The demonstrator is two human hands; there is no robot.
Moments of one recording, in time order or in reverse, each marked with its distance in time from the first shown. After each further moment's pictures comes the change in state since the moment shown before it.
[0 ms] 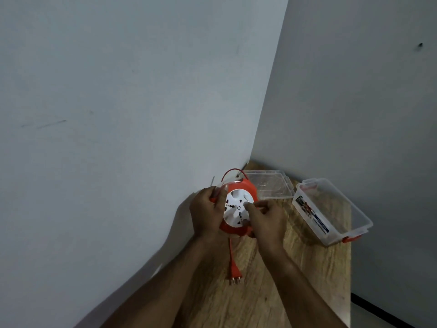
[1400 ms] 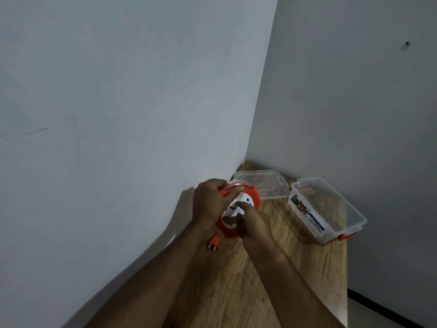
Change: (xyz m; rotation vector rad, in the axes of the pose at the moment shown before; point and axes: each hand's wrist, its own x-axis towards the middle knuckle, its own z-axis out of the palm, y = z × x) left_hand 0.031 0.027 0.007 0.162 -0.259 0.191; right_hand 0.001 -0.016 0.010 0.533 -0.152 0.505
